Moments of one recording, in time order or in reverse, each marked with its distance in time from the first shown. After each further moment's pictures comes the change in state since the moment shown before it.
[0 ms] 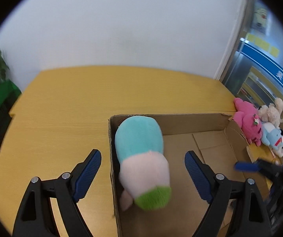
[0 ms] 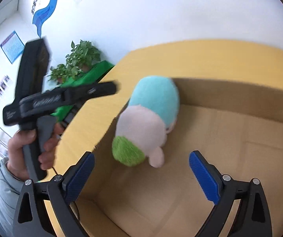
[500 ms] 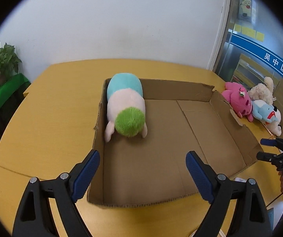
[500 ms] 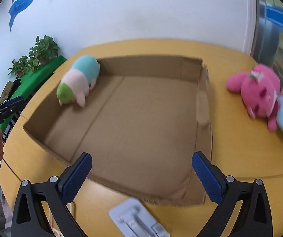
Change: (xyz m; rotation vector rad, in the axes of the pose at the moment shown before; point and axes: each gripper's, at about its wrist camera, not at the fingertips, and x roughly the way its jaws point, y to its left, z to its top) left arm -0.059 -0.048 -0.119 -0.002 -0.015 0.045; right arm -0.148 -0.134 -0.144 0.050 0.032 -0.287
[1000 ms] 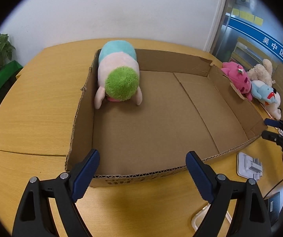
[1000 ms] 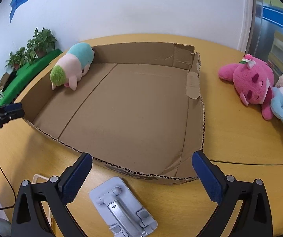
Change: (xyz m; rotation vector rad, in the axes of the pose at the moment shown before) left arm 0.022 -0.008 -0.050 0.015 0.126 -0.039; right arm 0.019 -0.027 -0.023 -0.031 -0.020 -0.044
